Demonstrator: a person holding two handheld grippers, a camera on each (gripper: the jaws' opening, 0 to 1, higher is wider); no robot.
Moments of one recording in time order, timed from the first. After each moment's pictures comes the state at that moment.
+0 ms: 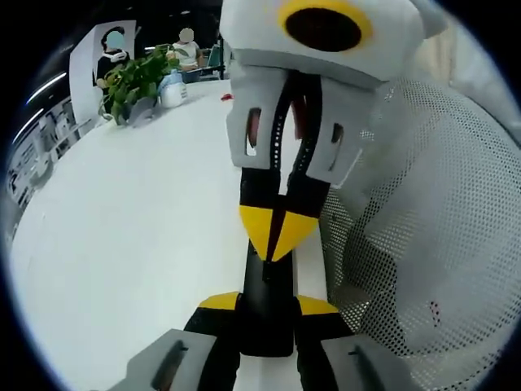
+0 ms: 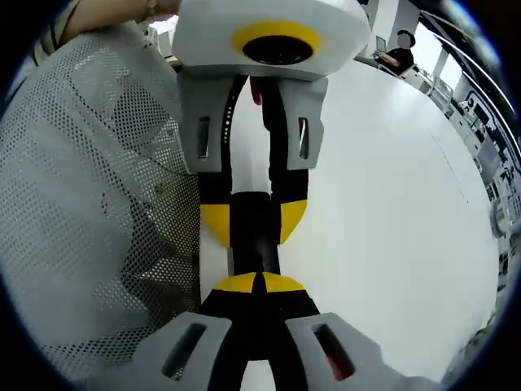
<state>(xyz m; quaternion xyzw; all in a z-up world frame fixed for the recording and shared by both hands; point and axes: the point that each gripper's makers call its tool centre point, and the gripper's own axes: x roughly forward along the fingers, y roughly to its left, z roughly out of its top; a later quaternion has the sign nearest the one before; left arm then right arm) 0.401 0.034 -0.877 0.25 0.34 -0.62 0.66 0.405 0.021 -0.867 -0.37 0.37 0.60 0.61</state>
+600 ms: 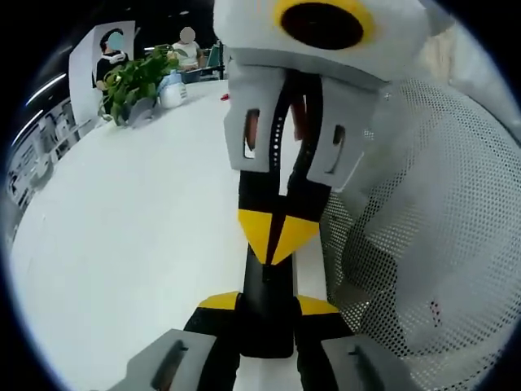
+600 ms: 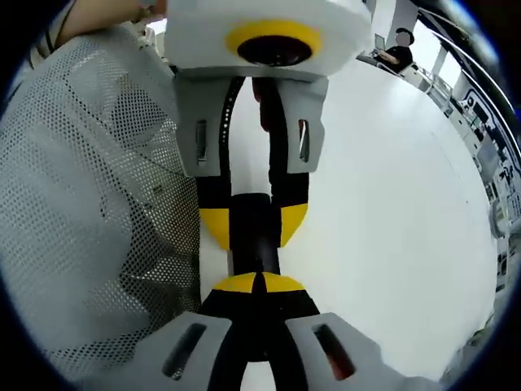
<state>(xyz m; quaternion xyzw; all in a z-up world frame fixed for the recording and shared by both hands) 0.400 0.034 -0.877 0.25 0.34 -0.62 0.66 0.401 0.023 -0.867 -0.39 0.35 0.60 0.61</state>
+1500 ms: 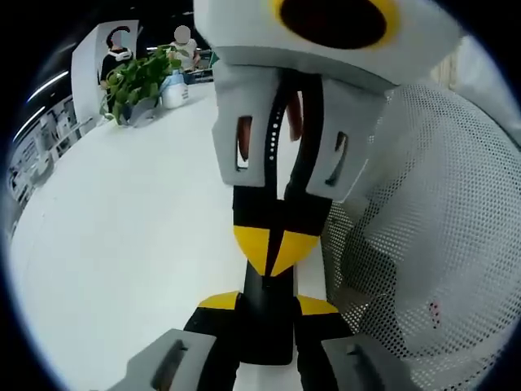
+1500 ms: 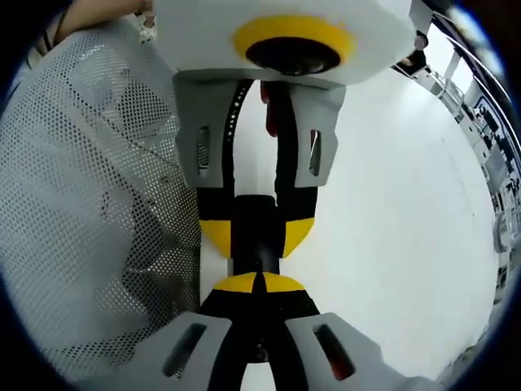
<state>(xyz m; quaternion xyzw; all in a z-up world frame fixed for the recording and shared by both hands) 0.401 0.033 -0.876 0.24 0.34 -0.62 0.67 0.403 0.032 -0.870 -0.41 0.37 0.61 0.57</state>
